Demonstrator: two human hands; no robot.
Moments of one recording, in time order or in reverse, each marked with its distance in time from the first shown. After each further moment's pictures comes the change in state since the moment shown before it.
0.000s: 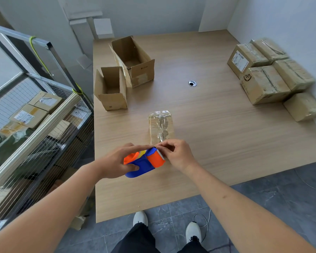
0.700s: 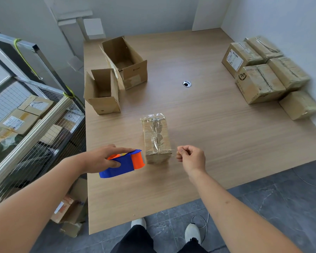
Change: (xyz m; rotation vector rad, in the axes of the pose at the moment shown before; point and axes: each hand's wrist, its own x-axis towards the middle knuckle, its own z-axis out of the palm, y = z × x) left_hand 0.026 -0.035 -0.038 0.117 -0.184 -0.170; right_hand 0.004 0.056 -0.028 0.211 0.474 0.408
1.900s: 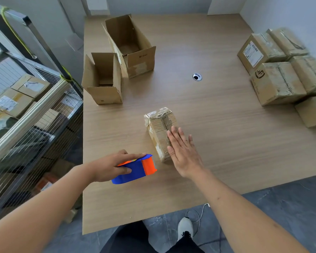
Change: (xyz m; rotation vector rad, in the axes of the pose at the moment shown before) left_hand 0.038 -0.012 0.039 -0.167 -0.049 0.041; right_hand 0.047 0.004 0.023 -1.119 -0.456 -0.644
